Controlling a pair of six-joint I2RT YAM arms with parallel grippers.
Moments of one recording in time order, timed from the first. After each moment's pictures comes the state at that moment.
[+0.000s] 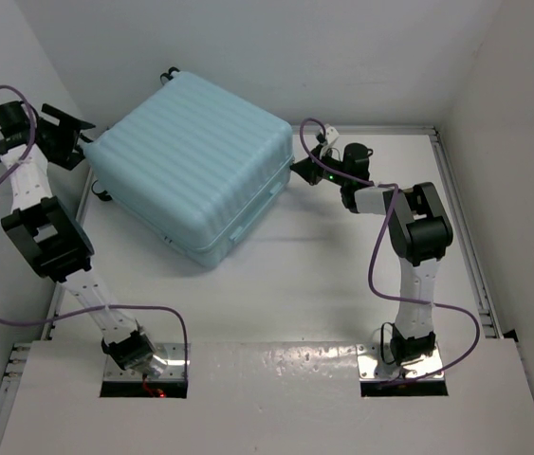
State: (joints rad) left arm 0.57 1.99 1.90 -0.57 0.47 -0.78; right arm 0.22 2.13 1.18 0.79 -0.68 0.08
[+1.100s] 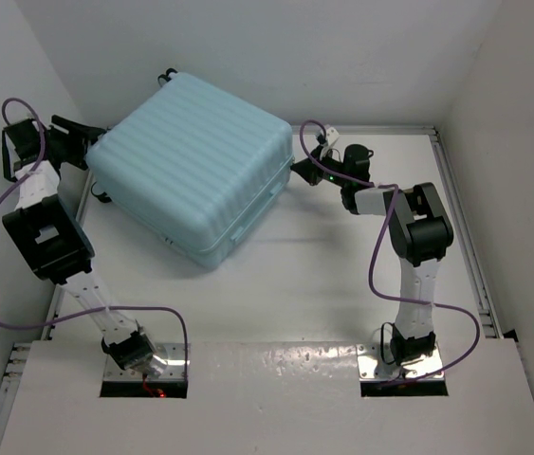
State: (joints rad) left arm 0.55 1.99 1.67 -0.18 0.66 -0.88; right arm 0.22 2.12 1.17 0.82 -0.68 0.07
